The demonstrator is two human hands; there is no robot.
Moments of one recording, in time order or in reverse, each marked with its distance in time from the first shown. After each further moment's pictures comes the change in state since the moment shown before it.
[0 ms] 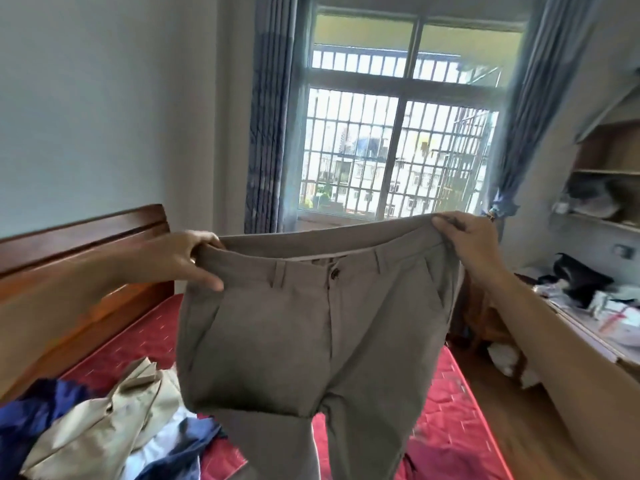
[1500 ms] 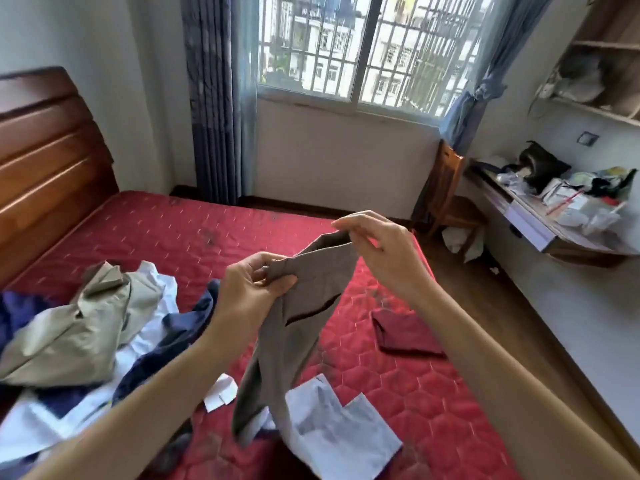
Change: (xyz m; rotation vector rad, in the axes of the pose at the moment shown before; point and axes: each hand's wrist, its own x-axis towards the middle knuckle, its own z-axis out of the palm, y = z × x) left_hand -0.008 -0.025 0.224 -1.017 0.247 -0.184; right_hand -0.163 -0.028 0.138 -0.049 -0.376 0.060
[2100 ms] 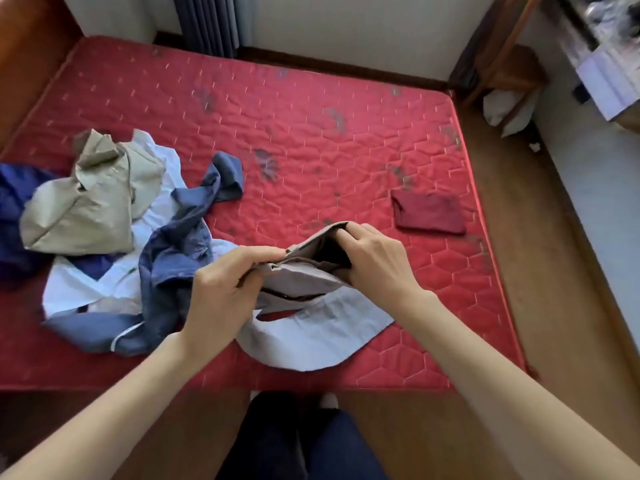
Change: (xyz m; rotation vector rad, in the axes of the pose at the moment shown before) left_hand -0.099 -0.106 -0.042 0.631 -0.018 0.338; right_hand -0.146 0.069 0.098 -0.609 -0.499 0.064
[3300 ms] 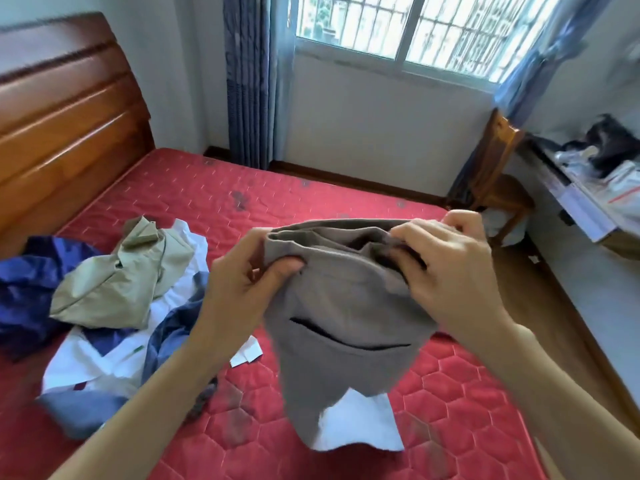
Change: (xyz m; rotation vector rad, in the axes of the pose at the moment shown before) left_hand 0.091 0.053 -0.046 -0.320 0.139 -0.058; right_hand 0.031 -0.008 -0.164 0.014 0.606 -0.219
